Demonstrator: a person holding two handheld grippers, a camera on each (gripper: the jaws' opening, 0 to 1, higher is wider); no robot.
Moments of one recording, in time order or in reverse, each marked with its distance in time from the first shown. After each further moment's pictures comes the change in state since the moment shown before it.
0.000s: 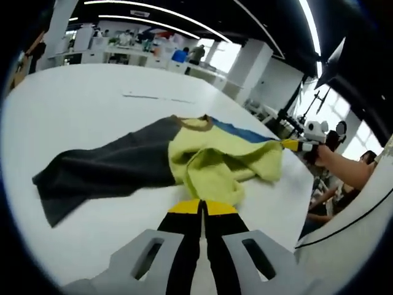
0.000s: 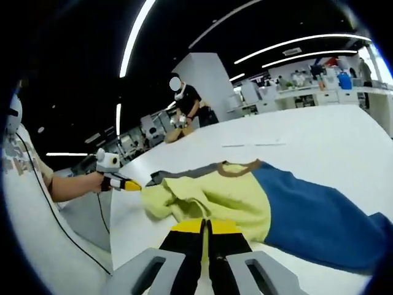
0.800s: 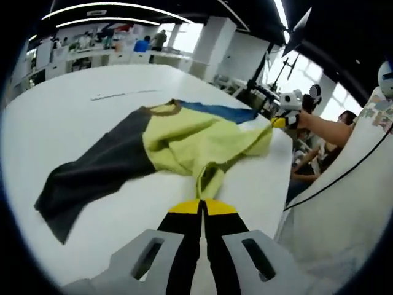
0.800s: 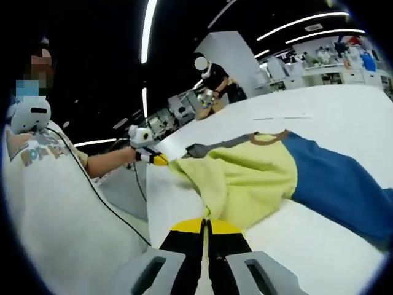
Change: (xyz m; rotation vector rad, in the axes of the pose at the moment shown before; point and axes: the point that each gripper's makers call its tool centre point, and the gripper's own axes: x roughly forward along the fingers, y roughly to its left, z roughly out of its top) left arm -0.026 -0.034 -0.026 0.223 0.168 -0.198; right arm -0.047 0.042 -0.049 0.029 0.202 0.213
